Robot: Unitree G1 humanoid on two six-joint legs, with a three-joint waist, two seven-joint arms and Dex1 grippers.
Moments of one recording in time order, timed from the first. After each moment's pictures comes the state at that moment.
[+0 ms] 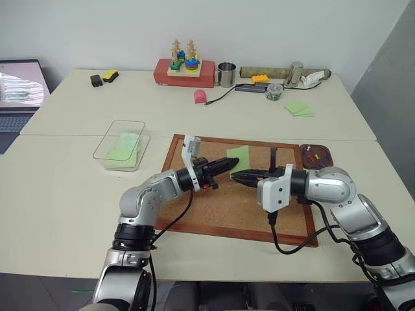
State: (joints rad) left arm -0.52 0.23 0.03 0.07 -0.67 0.78 -0.76; right arm -0.45 -0.63 0.30 -0.23 -0.14 -0.27 0.87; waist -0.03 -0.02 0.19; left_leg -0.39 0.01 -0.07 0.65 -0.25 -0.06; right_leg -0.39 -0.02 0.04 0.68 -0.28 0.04
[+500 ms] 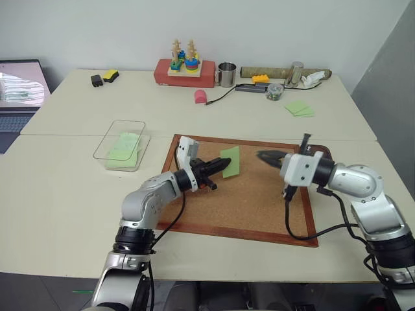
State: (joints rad) left arm -0.47 0.27 -0.02 0.02 -0.54 0.64 -0.76; right arm -0.38 -0.70 0.08 -0.20 -0.10 -0.08 0.76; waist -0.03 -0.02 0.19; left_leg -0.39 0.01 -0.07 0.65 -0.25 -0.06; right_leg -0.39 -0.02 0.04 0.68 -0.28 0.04
